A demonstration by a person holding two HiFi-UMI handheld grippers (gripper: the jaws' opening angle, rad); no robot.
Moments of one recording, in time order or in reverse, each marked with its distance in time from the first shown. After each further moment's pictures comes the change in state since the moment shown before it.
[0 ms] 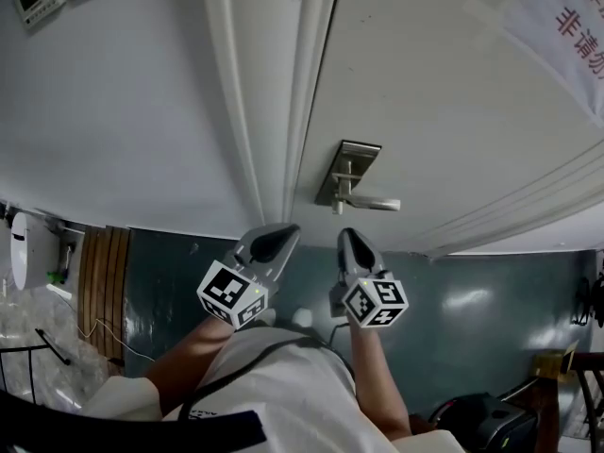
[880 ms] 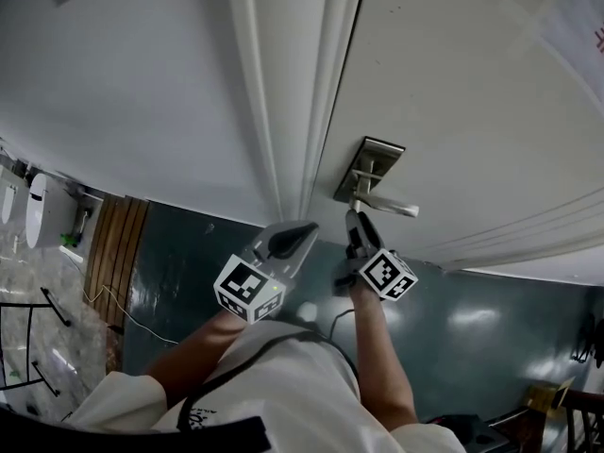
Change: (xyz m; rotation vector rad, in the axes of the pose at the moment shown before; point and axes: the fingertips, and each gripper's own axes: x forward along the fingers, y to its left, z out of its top) left arm 0.012 -0.009 -0.015 0.006 0.028 0.094; right arm 0.056 -0.036 -0.026 0.444 0.026 0.131
